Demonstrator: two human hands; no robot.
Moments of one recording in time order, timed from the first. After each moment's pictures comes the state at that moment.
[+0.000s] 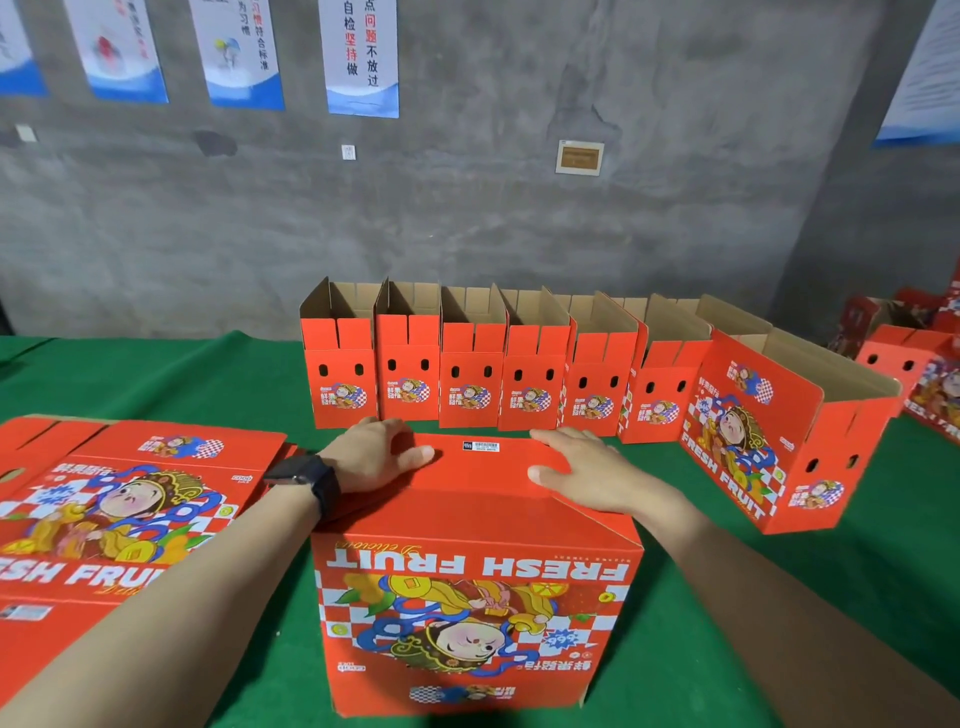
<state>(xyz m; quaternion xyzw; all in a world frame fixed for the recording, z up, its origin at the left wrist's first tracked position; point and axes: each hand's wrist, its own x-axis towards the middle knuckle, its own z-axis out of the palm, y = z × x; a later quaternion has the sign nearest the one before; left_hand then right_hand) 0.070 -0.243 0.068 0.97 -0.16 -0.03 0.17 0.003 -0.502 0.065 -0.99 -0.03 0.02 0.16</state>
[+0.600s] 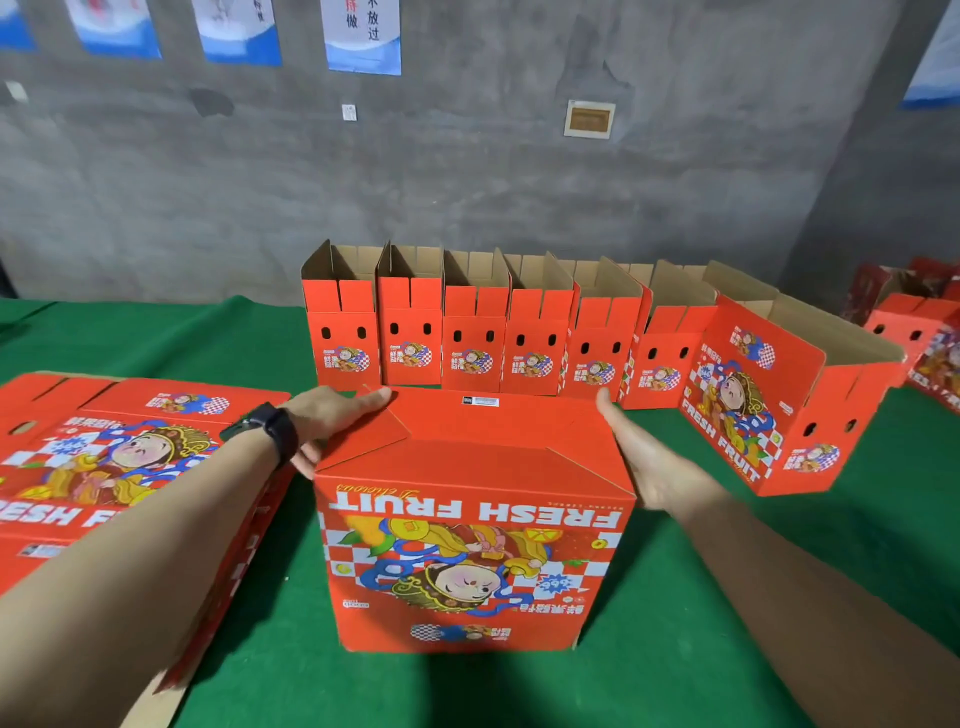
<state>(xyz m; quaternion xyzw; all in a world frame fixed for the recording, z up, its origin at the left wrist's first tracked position) 0.065 -0.207 0.070 0.93 0.07 -0.15 0.33 -0.008 -0.540 0.032 -0.67 0.22 0.14 0.70</state>
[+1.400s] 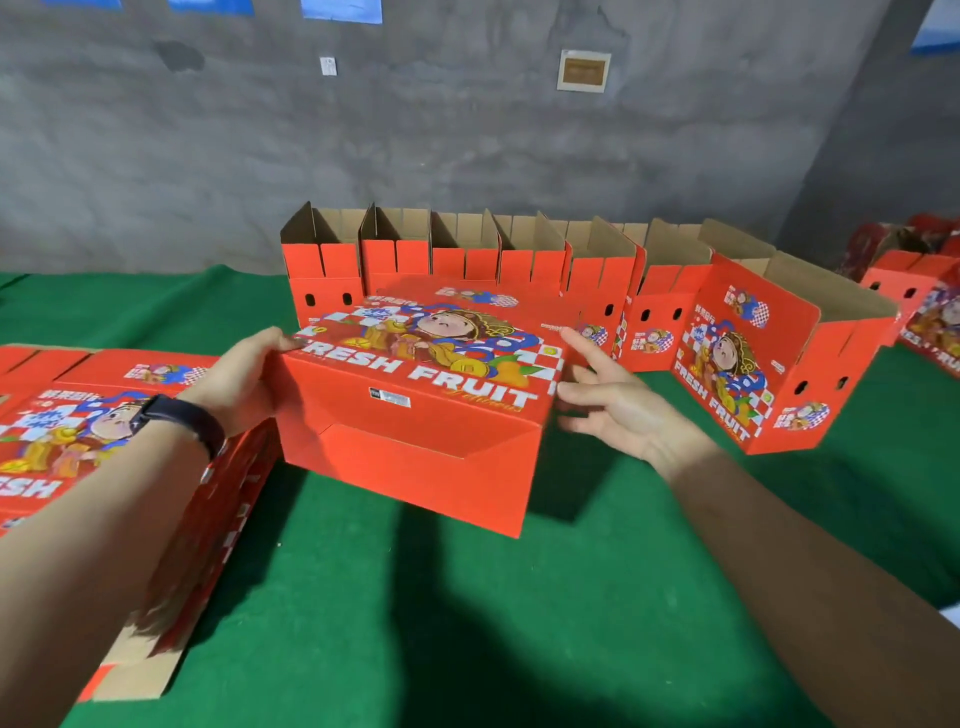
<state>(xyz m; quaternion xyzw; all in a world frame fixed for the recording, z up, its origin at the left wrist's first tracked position) 0.071 -0.174 0.057 0.65 0.06 -0.10 0.75 -0.011 -0.538 0.035 -0.63 -0.02 0.07 0.77</state>
